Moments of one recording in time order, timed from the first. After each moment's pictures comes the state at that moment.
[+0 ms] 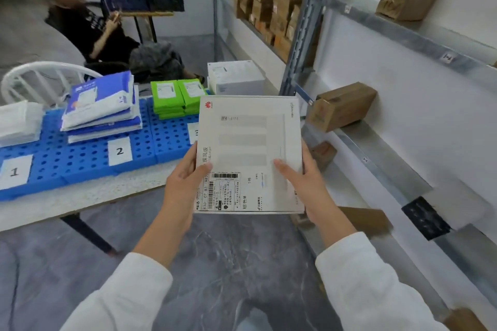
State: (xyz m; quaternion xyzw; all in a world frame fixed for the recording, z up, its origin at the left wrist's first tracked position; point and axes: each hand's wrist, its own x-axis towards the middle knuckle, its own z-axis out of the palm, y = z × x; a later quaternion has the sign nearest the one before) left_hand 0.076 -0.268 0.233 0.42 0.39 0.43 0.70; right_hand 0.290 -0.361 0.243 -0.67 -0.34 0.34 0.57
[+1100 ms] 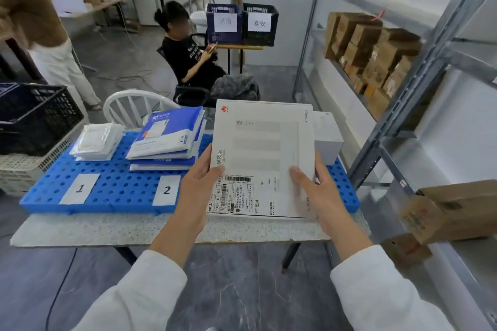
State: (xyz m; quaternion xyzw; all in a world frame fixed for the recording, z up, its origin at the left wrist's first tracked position) left_hand 0.112 -0.075 0.267 0.40 0.46 0.52 0.60; right_hand 0.342 -0.102 0.261 -0.60 -0.43 0.44 0.52
